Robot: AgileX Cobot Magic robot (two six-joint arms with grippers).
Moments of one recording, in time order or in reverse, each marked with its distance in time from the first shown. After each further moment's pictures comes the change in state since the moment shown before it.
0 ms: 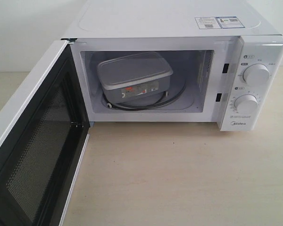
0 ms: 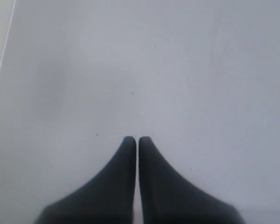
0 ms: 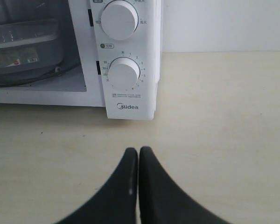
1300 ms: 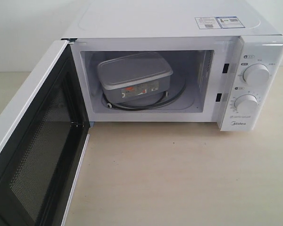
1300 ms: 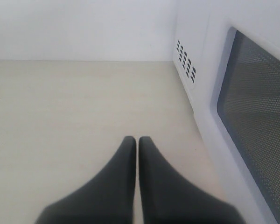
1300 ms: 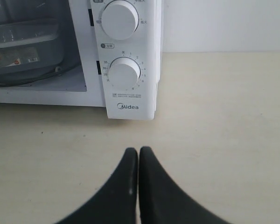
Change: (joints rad) left arm 0.000 -0.008 0.146 0.090 0.627 -0.016; right arm 0.000 0.002 0.000 0.000 0.000 0.000
